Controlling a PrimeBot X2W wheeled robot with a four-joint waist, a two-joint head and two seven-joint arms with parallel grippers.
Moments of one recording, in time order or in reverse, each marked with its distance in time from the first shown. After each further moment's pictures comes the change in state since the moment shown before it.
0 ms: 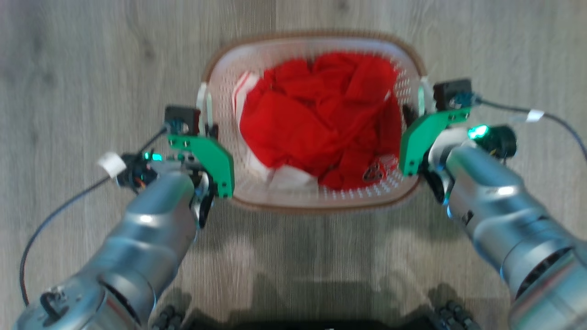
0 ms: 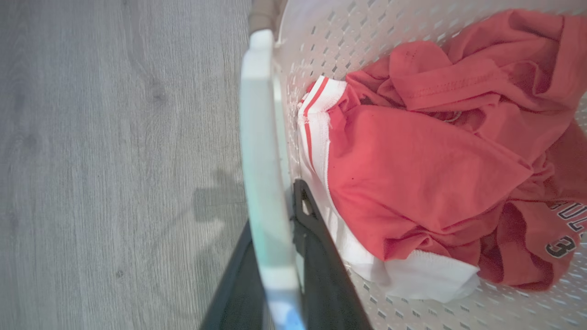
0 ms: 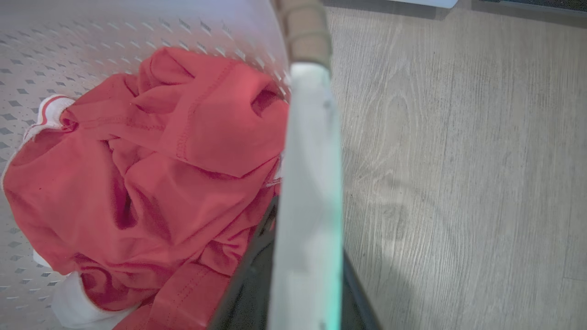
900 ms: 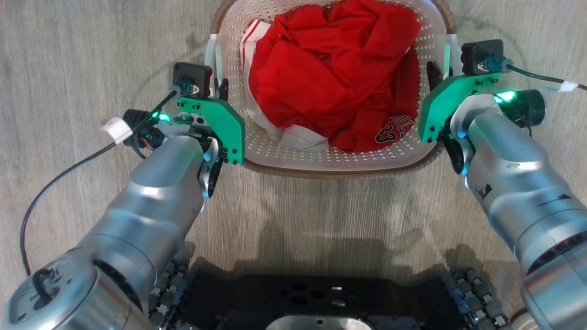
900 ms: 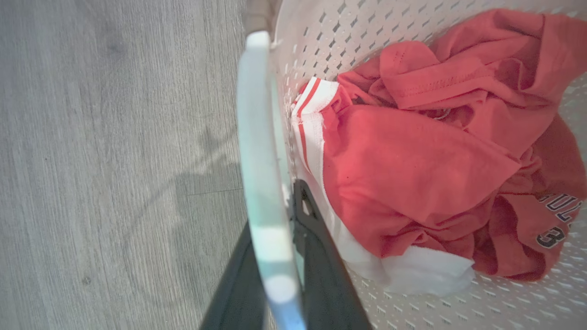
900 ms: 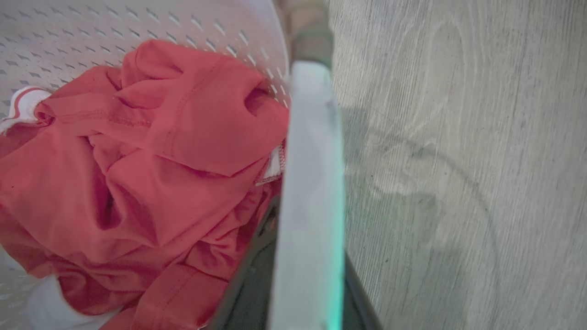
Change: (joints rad) left arm -0.106 0.000 0.021 -0.076 0.067 0.036 0.000; right arm -0.075 -0.032 -0.247 -0.007 -0.240 0.000 -0.011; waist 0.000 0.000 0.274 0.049
